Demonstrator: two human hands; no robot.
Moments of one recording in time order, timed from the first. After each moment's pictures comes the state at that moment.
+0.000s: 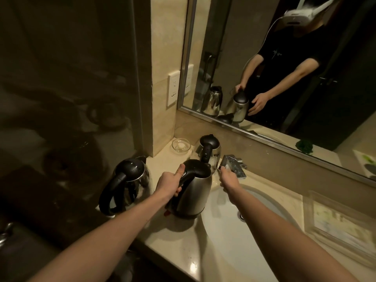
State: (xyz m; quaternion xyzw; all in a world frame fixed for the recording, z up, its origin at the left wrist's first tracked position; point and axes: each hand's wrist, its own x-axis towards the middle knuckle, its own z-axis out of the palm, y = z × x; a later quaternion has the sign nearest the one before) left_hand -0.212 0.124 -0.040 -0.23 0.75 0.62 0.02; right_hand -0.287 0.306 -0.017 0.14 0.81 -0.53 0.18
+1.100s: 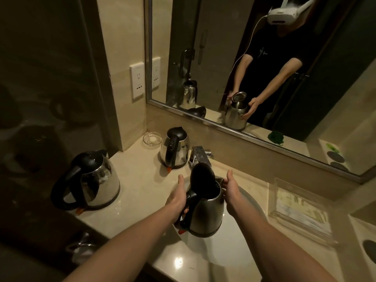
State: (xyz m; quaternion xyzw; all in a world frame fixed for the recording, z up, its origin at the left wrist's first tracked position) left_hand -0.220 0.291 -0.078 -0.34 0.64 0.66 0.20; right_hand -0.270 0.449 -0.035 0.24 0.67 -0.67 0.20
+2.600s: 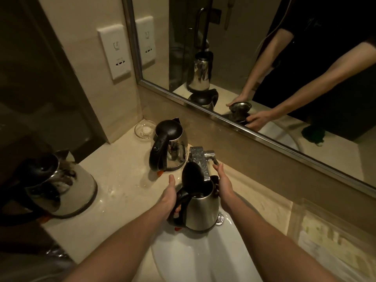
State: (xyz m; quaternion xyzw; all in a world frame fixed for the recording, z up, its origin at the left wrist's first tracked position) left_hand -0.349 0.300 -0.154 -0.44 0.58 0.66 0.19; right_hand -0.426 0.449 -0.106 0.16 0.70 -0.64 0.29
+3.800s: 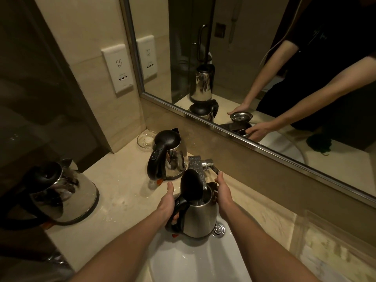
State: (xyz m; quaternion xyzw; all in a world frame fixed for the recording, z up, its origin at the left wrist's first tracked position) left_hand -0.349 0.309 -0.137 -0.43 0.61 0.65 0.16; right_hand -0.444 0.457 -0.124 0.20 0.66 -0.66 0.30
